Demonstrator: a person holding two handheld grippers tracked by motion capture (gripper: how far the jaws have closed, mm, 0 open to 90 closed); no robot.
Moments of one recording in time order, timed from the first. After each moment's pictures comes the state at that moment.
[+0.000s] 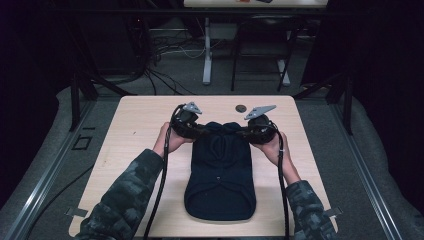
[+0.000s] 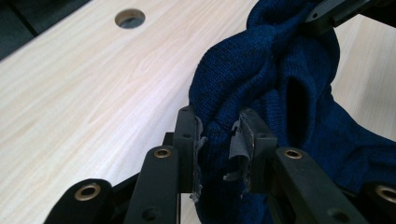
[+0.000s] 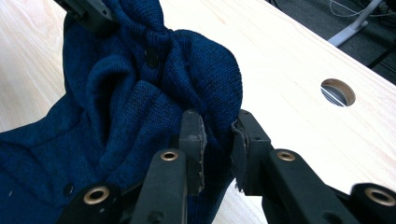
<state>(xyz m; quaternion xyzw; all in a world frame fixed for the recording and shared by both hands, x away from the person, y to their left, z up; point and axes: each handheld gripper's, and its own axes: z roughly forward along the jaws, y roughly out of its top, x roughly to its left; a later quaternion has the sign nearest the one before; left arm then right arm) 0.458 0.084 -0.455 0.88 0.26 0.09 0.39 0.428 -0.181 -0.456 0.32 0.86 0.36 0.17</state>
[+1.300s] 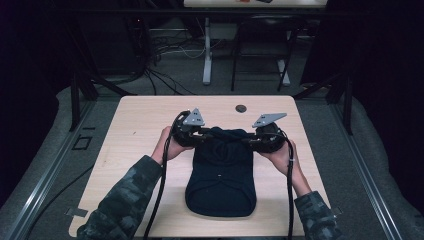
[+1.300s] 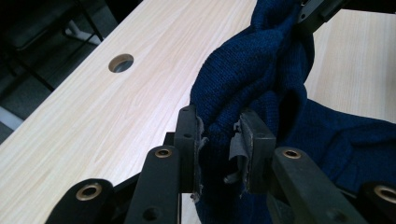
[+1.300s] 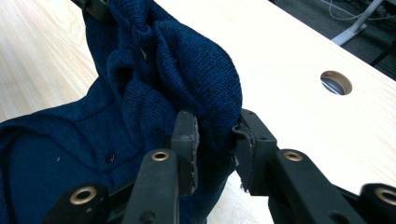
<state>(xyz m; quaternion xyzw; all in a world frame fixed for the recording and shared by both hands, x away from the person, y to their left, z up) 0.421 0.079 -0.447 0.89 0.16 0.16 0.41 0.393 -0.196 -0.449 0.31 0.86 0.37 0.18</state>
